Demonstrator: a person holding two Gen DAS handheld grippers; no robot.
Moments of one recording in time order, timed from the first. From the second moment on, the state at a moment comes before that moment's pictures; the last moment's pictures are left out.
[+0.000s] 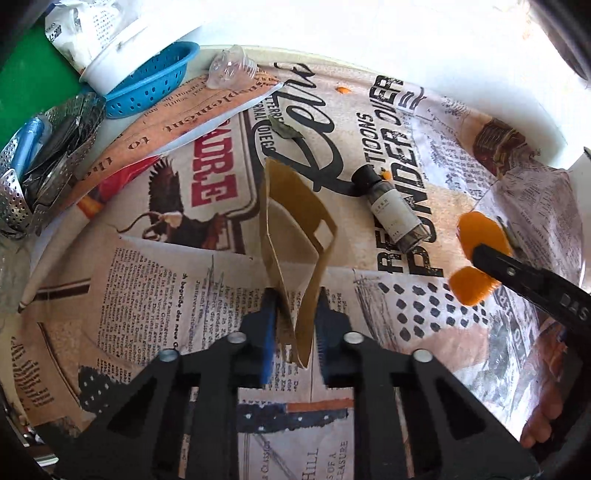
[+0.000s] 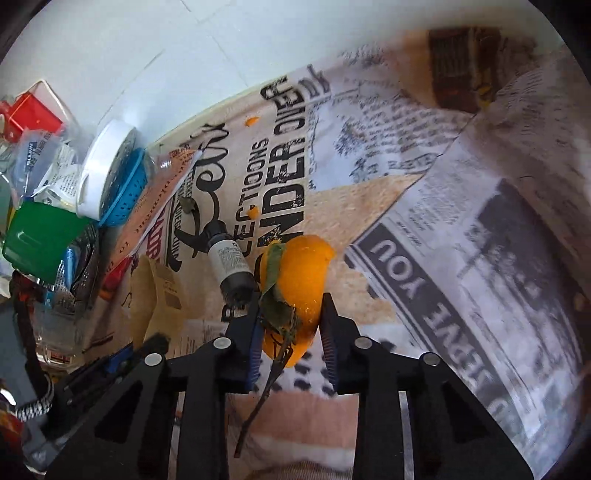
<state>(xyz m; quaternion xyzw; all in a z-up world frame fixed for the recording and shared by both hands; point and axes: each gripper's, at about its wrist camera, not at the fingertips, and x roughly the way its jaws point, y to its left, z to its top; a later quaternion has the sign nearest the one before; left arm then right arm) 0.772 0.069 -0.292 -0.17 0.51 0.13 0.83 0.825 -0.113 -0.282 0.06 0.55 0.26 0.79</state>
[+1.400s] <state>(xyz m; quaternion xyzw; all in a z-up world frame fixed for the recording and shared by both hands) 0.443 0.012 -0.145 -0.09 0.40 -0.02 0.91 0.465 -0.163 -0.132 0.09 0.41 0.20 0.89</state>
